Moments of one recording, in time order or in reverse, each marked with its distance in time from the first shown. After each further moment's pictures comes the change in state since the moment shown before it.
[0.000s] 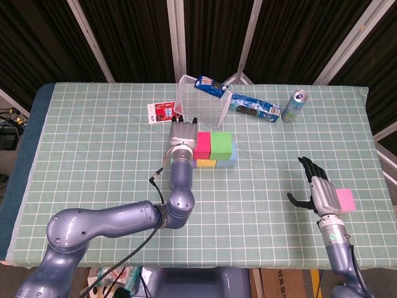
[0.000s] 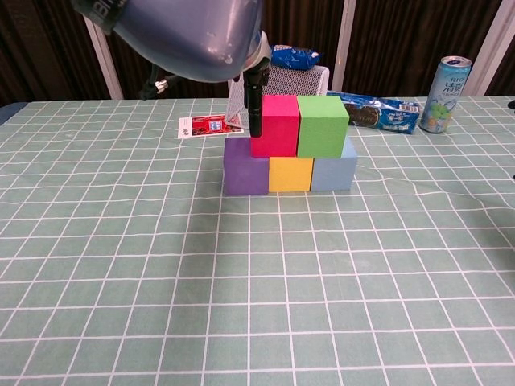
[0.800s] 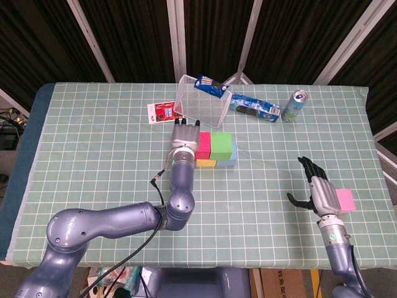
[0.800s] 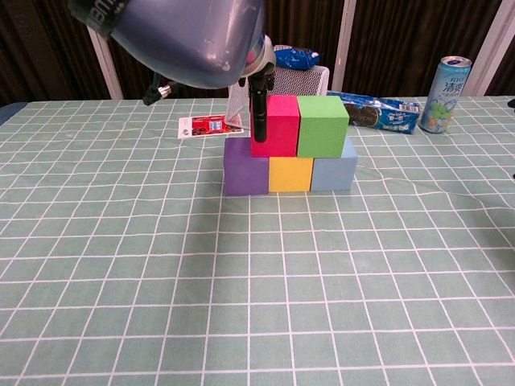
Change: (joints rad) left arm 0.003 0.000 0.008 -0.019 -0.001 -0.012 -0.016; right arm -0.001 0.002 -0.002 -0.005 -0.005 0.003 0.002
